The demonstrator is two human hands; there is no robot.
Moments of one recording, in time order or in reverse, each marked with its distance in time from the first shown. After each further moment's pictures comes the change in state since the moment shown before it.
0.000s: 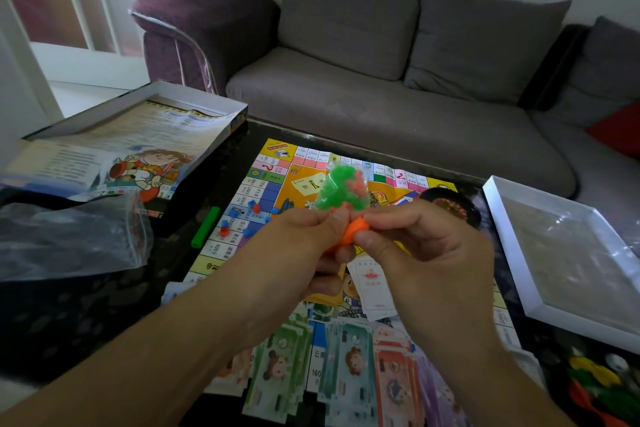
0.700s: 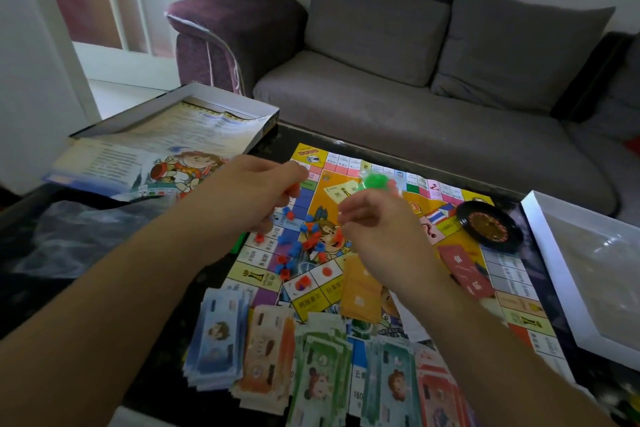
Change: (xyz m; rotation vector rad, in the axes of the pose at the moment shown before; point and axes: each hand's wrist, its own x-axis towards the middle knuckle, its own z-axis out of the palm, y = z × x) left_hand 0.021 0.051 -0.101 0.497 0.384 0.007; right_hand 0.058 0.048 0.070 -0.361 -0.331 0.315
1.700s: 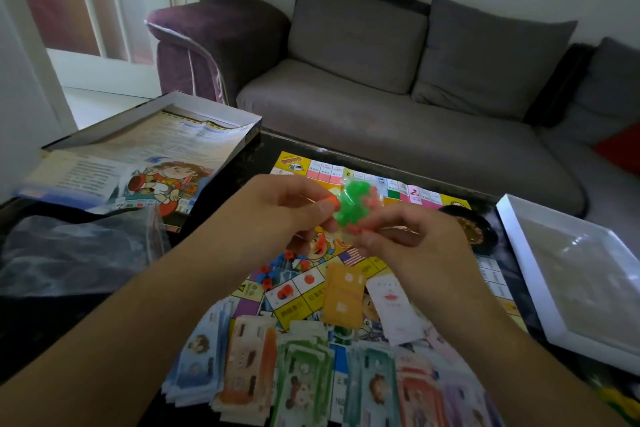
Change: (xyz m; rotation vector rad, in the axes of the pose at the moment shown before) left_hand -0.021 0.008 0.029 -0.095 -0.203 0.227; right_hand -0.036 -0.007 -0.048 0.163 0.089 -0.021
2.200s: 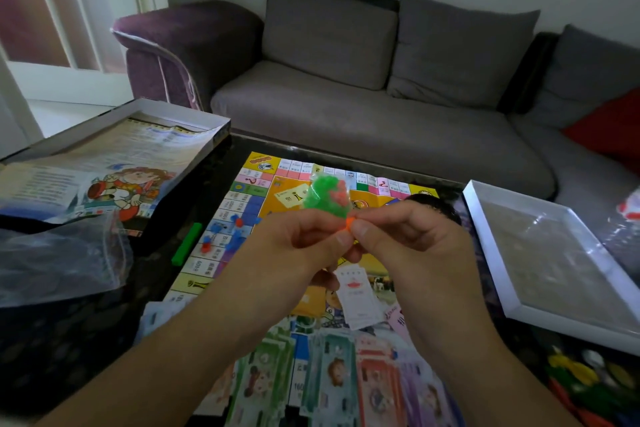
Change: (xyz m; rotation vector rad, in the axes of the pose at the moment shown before) left_hand -0.024 0.001 0.084 -0.215 -0.055 0.032; right_hand -0.043 -0.002 -0.031 0.353 0.194 -0.077
